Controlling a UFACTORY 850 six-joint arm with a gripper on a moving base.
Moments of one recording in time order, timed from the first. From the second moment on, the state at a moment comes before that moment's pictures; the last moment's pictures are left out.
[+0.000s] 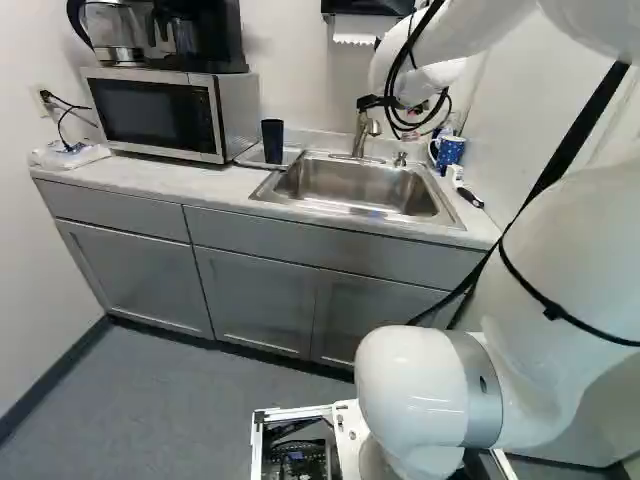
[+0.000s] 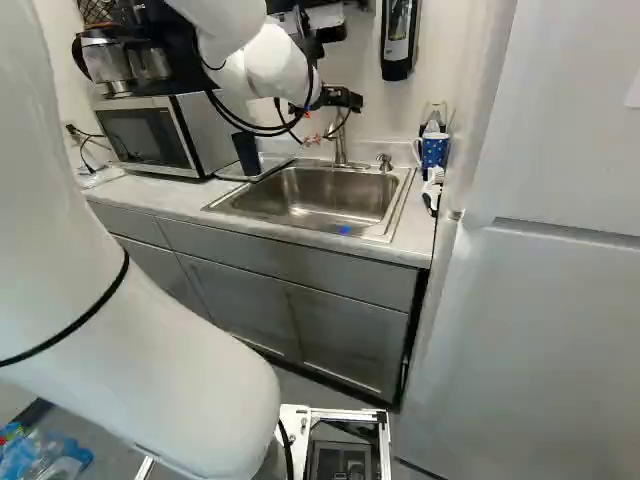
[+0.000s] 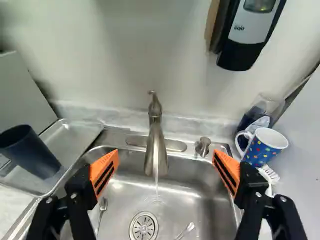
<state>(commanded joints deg) -11.0 7.0 -56.3 -4.4 9.9 2.4</state>
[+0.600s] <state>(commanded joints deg) -9.4 0.4 -62.6 -0.6 19.4 2.4</state>
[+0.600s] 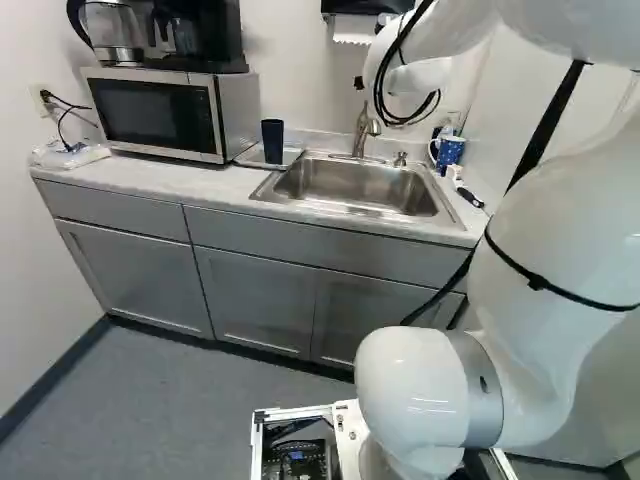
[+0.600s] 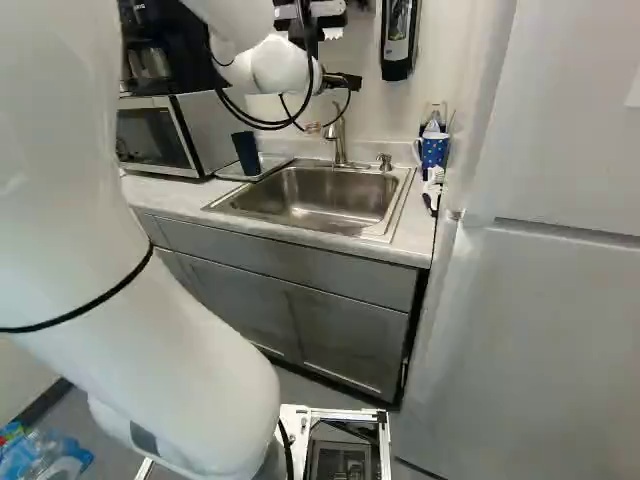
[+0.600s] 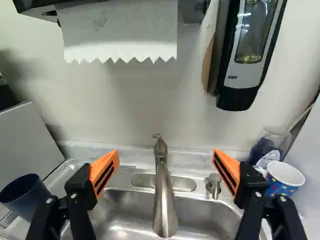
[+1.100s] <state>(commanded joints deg) -7.3 -6.7 -69.9 -0.6 19.8 2.4</state>
